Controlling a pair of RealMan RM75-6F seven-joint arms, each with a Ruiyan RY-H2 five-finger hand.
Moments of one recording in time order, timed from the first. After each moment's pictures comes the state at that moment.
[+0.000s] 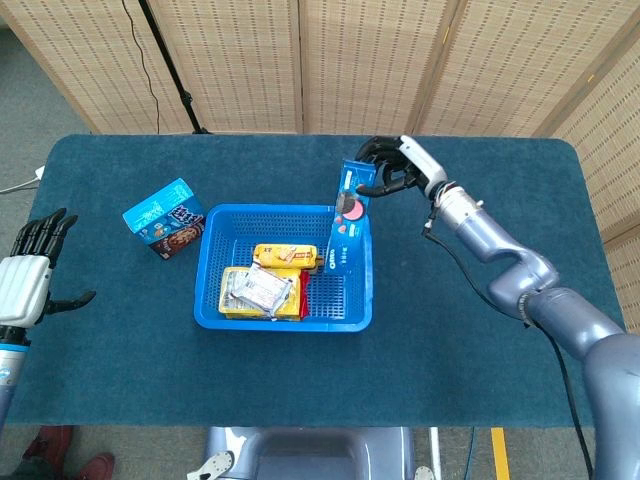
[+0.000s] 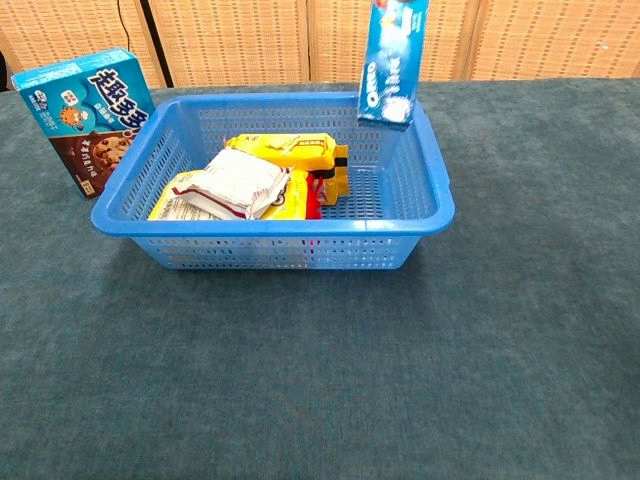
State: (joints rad) left arm -0.30 -1.06 -0.16 -1.67 1.35 1.33 -0.06; right arm 1.16 -1.34 0.10 -0.89 -1.45 0.70 1.68
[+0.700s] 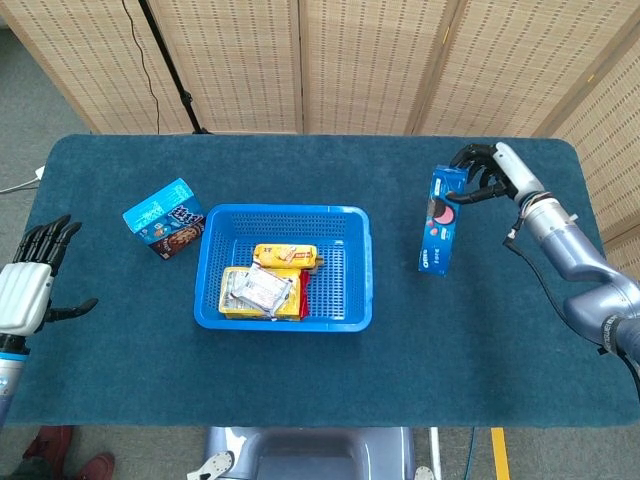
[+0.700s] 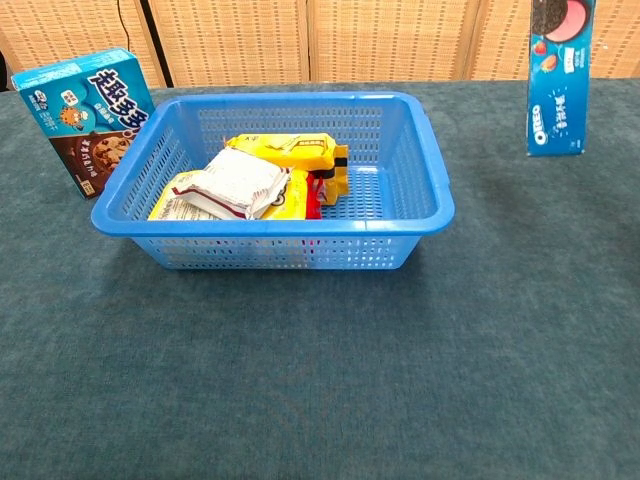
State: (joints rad) left arm -0.29 -1.05 -0.13 -1.69 1.40 1.34 -0.07; right arm 0.96 -1.15 0.12 -1.02 -1.40 0.60 1.33
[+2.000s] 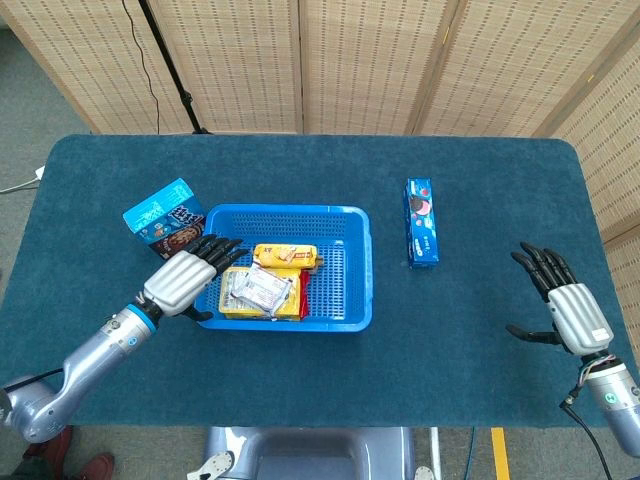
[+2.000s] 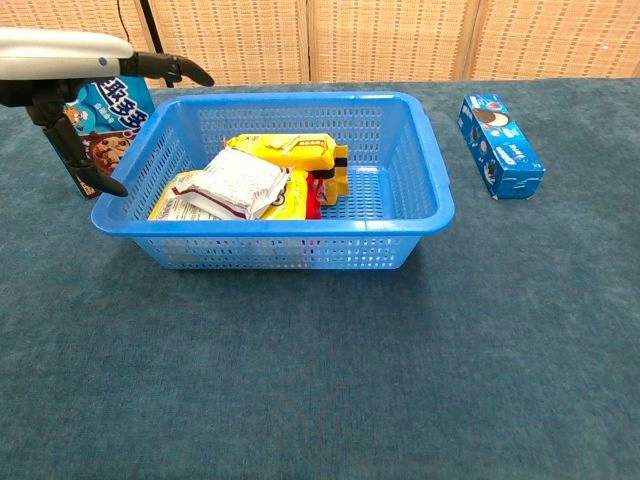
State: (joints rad) left arm -0.73 -1.14 -0.17 -1.78 1.31 0.79 0.17; right arm 0.34 -1.18 -0.03 -1.25 -1.59 1.48 0.54
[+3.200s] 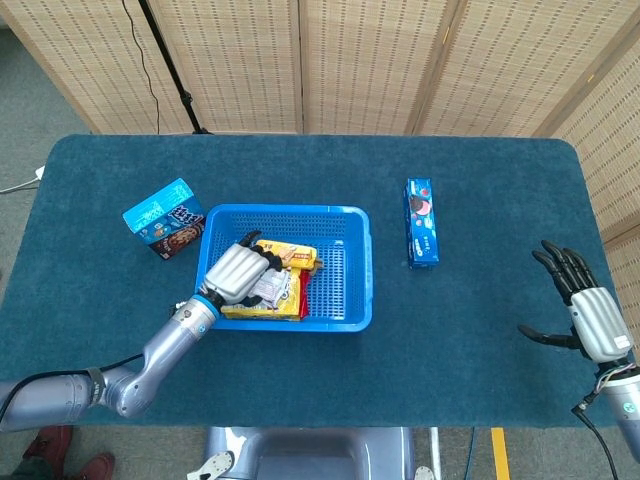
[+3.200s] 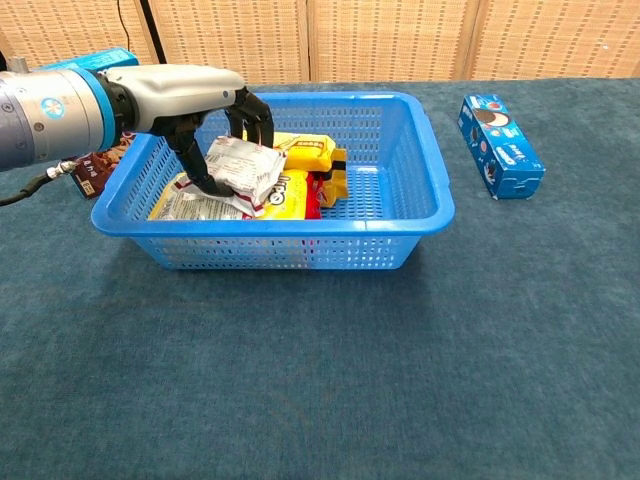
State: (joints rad) left arm -0.92 -1.44 -0.16 -1.63 0.98 0.88 0.46; right arm 0.28 -1.17 0.03 -1.23 -1.63 1.54 0.62
